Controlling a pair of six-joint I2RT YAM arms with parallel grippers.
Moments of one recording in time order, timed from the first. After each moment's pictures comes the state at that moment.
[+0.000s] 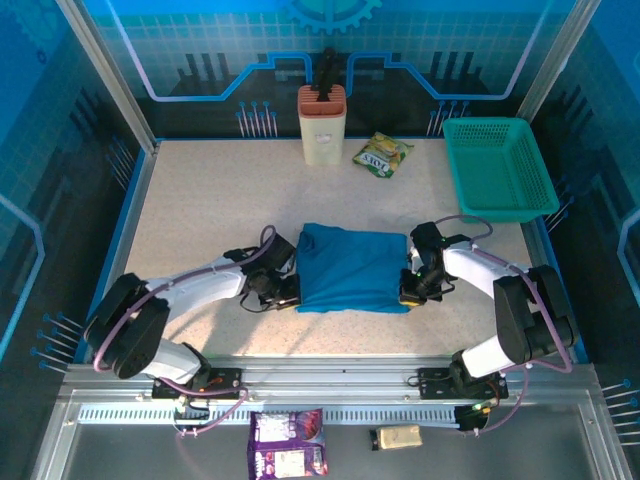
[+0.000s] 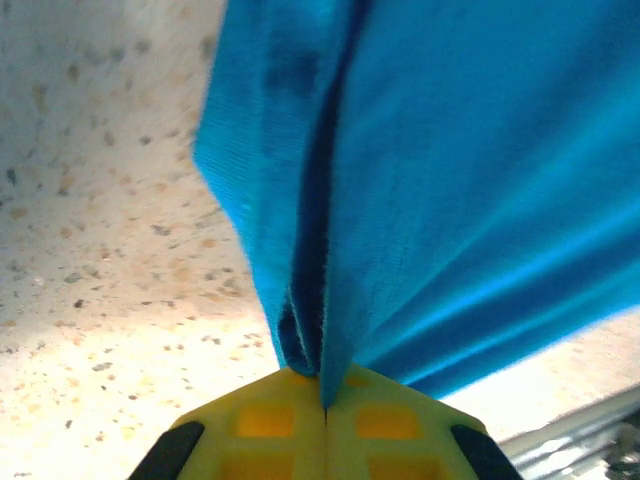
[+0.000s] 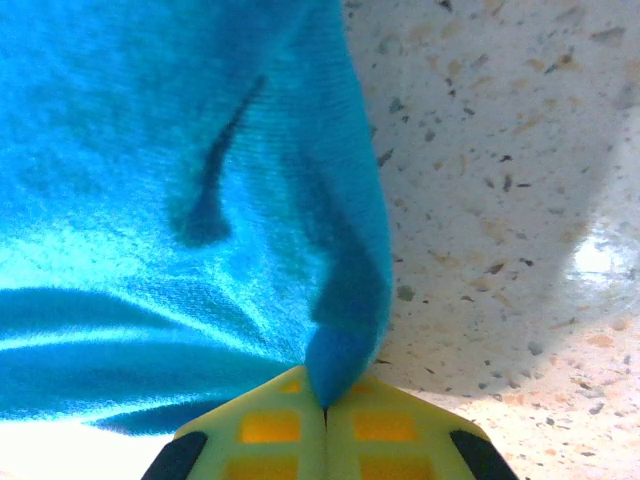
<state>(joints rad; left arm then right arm) -0.62 1.47 0.75 -0.56 0.31 -0.85 0.27 1.49 0.75 -0.80 -0.29 0.42</state>
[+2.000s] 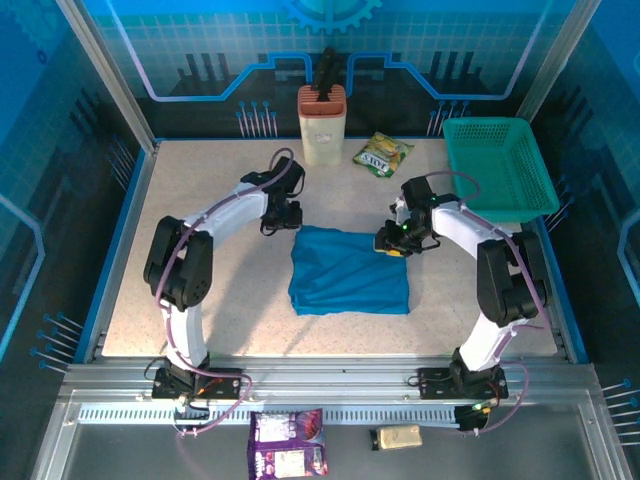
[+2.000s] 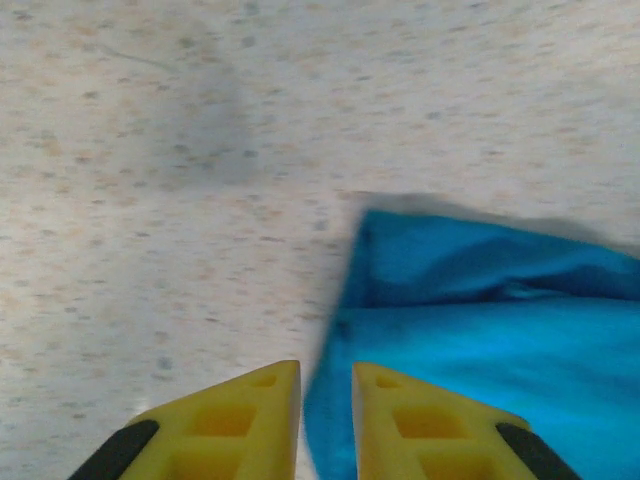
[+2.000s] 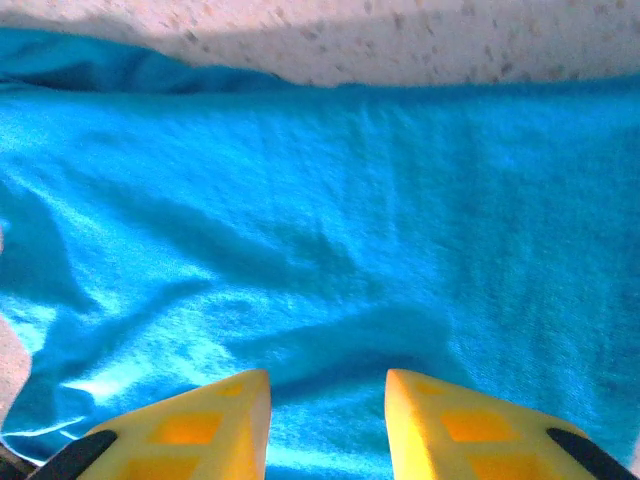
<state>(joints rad) -0.41 1.92 1.51 -0.80 0.00 -0.53 0.25 1.73 1.16 -0.73 -0.41 0.40</state>
